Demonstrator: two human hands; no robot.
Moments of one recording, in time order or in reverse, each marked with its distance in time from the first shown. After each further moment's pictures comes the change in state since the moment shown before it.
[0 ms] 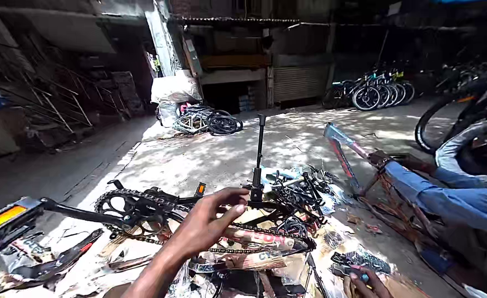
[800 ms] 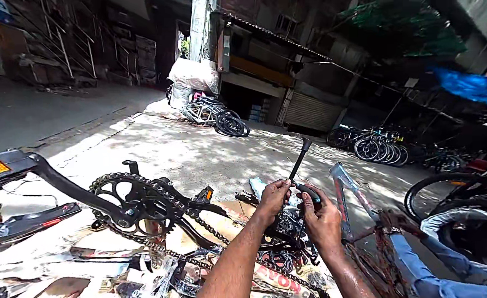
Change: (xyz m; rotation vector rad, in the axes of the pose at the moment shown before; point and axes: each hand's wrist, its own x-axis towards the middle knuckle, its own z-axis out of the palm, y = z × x) left_hand 0.175 -0.099 0.094 -0.962 0.235 -0.142; right_hand 0.150 -0.256 0.161 -0.373 0.233 -0.735
